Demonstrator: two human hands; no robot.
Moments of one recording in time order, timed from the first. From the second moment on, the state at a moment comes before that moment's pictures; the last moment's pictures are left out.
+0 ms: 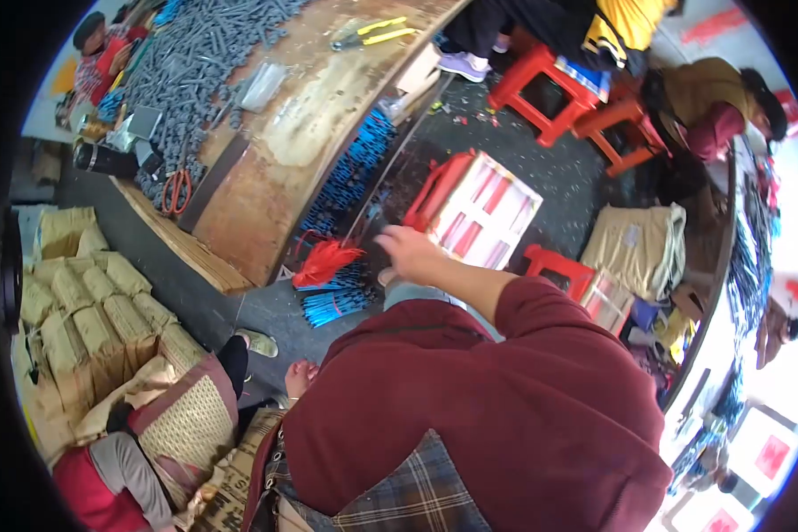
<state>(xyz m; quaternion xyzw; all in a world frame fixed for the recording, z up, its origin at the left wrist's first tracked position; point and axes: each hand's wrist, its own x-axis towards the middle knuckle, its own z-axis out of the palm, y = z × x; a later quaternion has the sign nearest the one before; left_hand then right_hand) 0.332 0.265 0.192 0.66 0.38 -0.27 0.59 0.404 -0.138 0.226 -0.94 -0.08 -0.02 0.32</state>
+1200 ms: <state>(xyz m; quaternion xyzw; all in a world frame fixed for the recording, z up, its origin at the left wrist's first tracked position) 0.281 0.233 0.147 0.74 0.26 -0.43 0.44 0.221 -0.285 0.162 -0.89 0.22 0.29 0.26</state>
